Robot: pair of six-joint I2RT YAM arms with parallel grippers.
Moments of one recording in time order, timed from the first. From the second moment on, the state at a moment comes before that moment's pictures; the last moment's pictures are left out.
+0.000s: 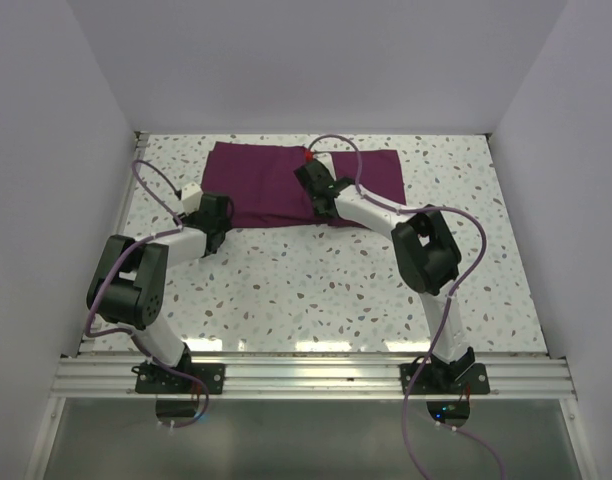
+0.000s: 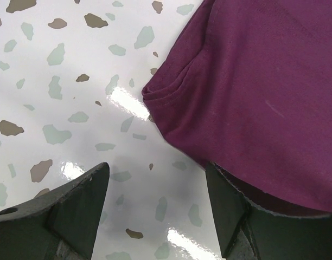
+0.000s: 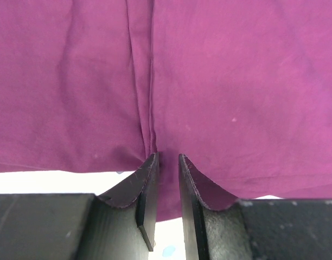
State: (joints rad) left arm -0.23 1.68 0.81 0.04 -0.59 -0.64; right arm 0.65 2.16 1.71 -0.52 0.50 0.33
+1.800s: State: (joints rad) left arm -0.25 1.68 0.82 0.03 -0.61 -0.64; right arm 0.22 2.63 2.37 -0.59 0.52 0.39
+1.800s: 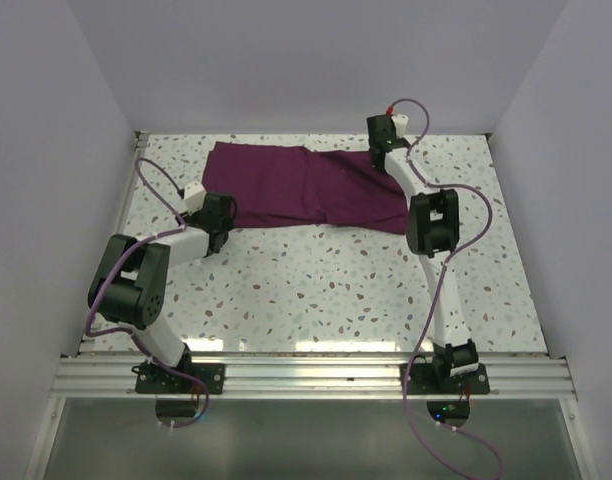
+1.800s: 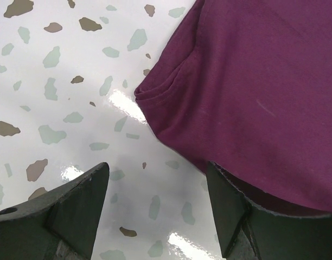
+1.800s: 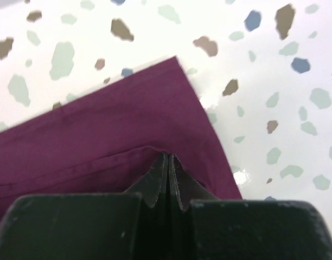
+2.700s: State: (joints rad) left arm -0.26 1.69 0.84 0.03 -0.64 -0.64; right arm 0.17 2.53 2.17 -0.27 0.67 0.35
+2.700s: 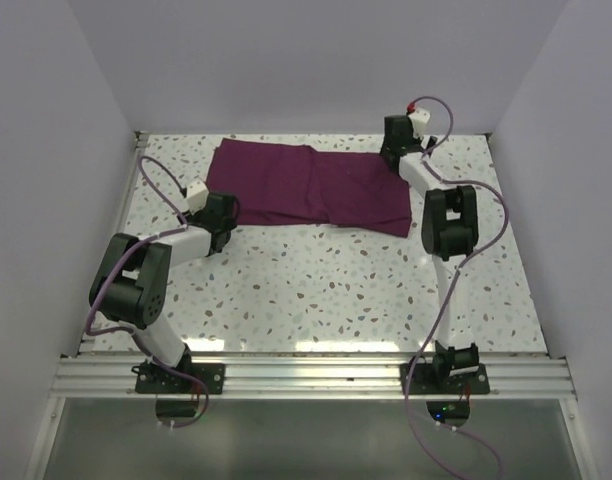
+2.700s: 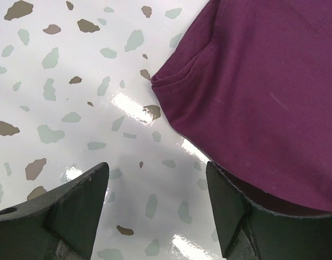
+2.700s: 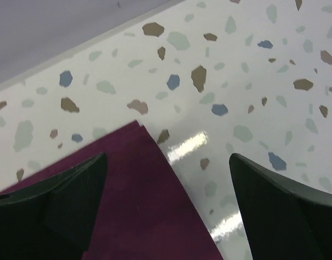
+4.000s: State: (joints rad) left arm -0.21 1.69 0.82 0.04 -0.59 -0.65; right arm 0.65 1.98 1.51 -0.54 0.40 0.35
